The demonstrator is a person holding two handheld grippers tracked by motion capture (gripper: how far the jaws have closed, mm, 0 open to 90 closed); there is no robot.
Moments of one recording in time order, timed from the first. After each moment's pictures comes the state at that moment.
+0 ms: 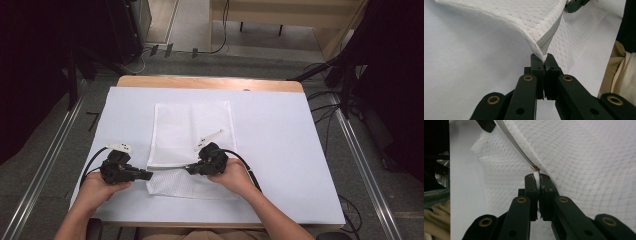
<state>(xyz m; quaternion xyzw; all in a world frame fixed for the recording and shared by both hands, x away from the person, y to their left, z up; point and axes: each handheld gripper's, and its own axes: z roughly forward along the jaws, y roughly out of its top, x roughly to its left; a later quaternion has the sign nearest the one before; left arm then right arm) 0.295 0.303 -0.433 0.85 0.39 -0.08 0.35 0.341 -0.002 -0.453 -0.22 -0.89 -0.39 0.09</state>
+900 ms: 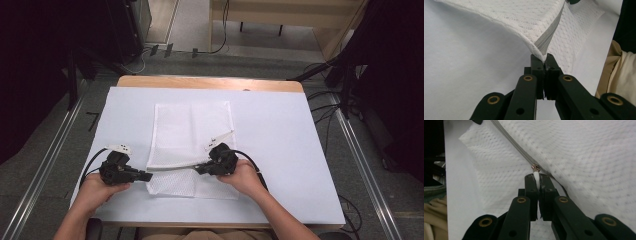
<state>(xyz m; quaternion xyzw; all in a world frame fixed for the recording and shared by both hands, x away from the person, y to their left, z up) 0.293 0.306 -0.436 0.84 0.39 -0.09 0.36 0.342 -0.029 -0.456 -0.24 -0.89 -0.38 0.08</state>
